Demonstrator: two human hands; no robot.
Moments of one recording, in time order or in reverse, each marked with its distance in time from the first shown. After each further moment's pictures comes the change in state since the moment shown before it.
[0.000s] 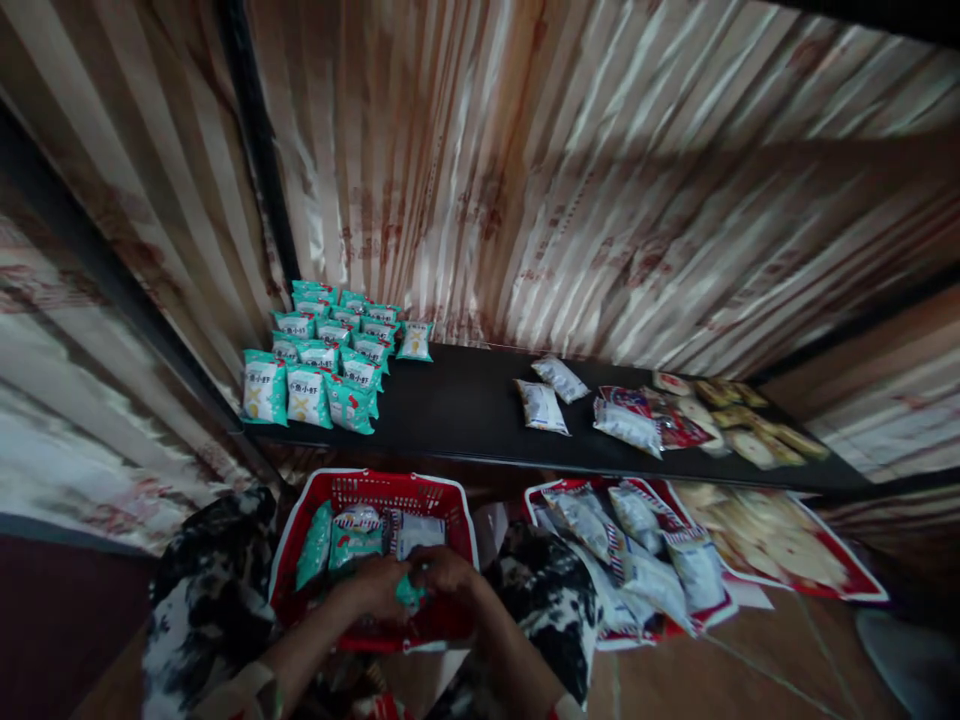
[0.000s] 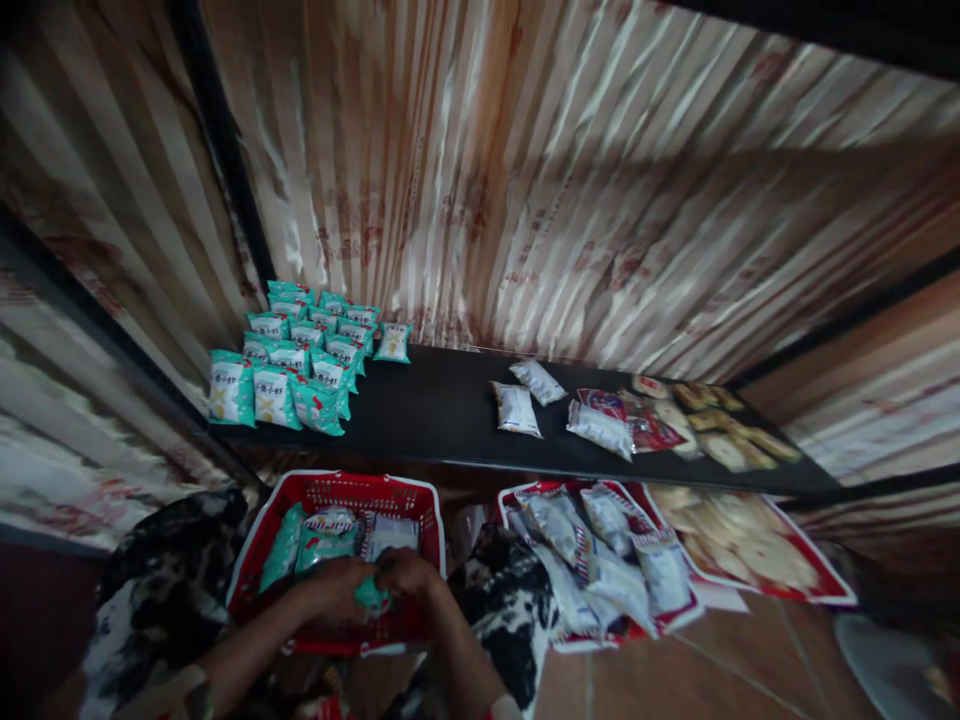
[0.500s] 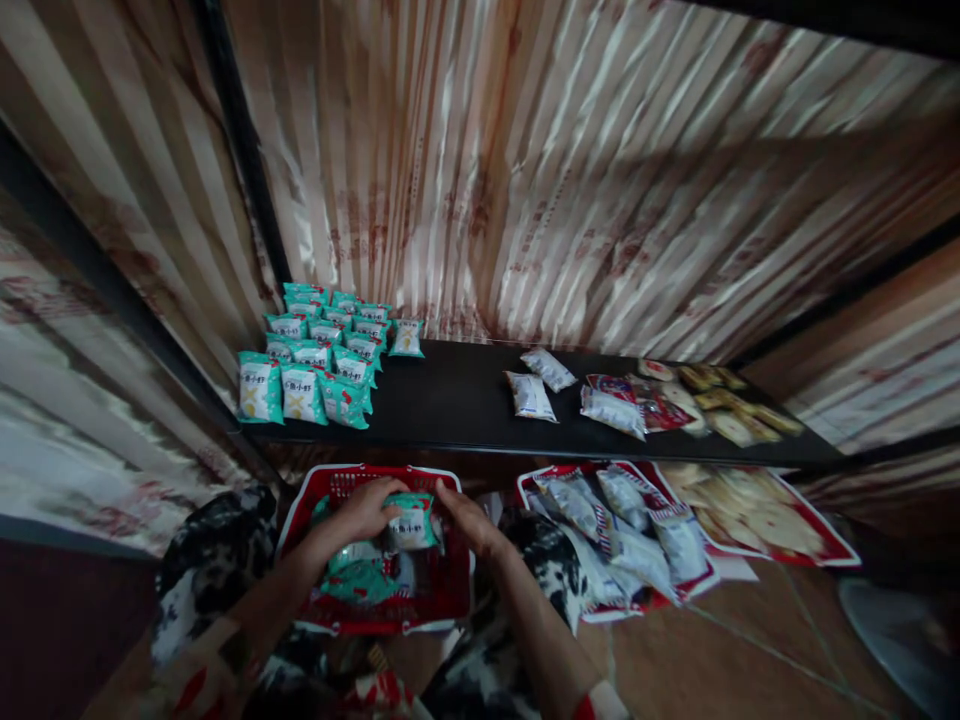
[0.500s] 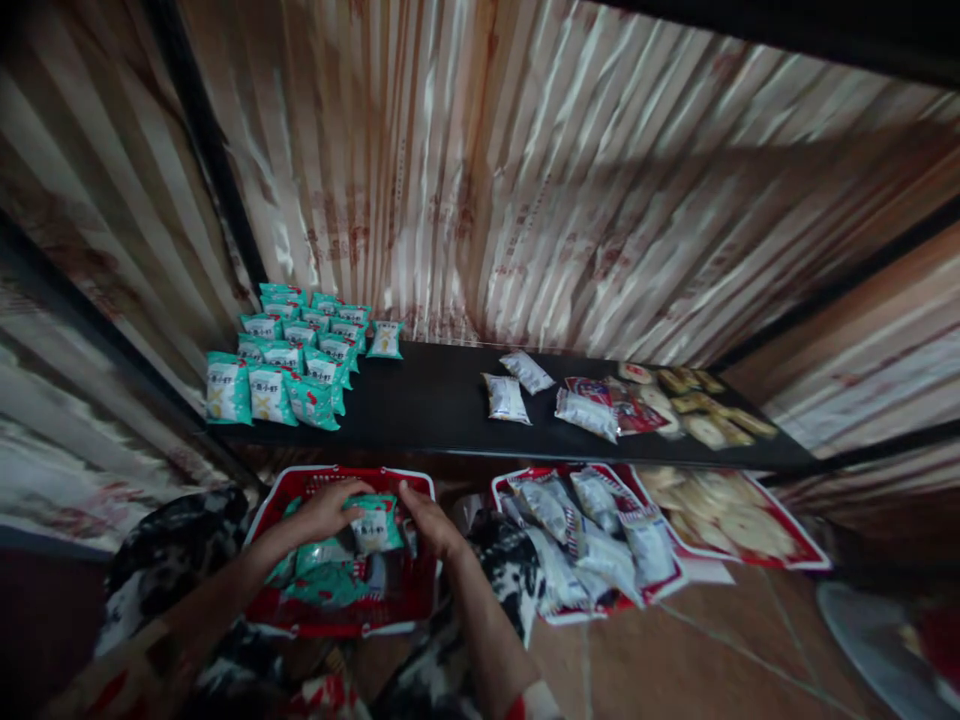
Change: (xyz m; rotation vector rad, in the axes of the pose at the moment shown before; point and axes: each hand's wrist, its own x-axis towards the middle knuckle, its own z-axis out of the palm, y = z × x) left_hand -0.014 0.000 -0.085 -0.185 0.432 0.207; right_hand -0.042 -0.042 -0.049 0.521 0.270 -0.131
